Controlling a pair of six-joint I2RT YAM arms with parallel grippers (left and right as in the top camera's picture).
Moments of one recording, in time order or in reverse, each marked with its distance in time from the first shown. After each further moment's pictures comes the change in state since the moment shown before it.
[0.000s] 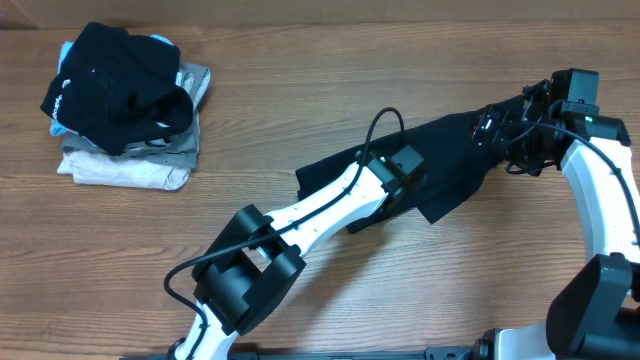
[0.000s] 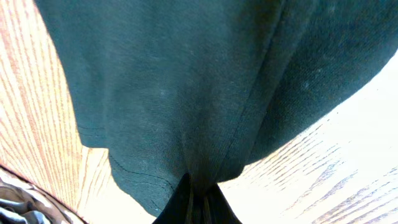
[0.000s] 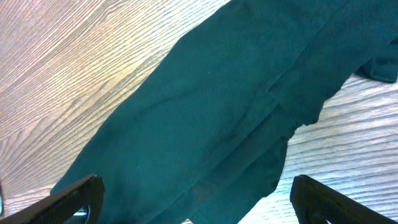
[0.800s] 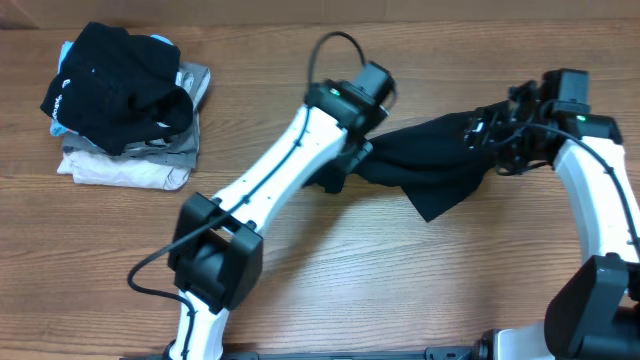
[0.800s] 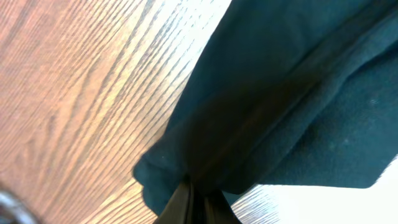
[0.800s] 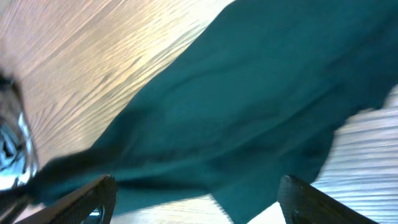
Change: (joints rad) left arm 0.236 0.000 0.292 -0.023 0.230 -0.057; right arm 0.055 0.000 0.000 -0.028 -0.112 -0.003
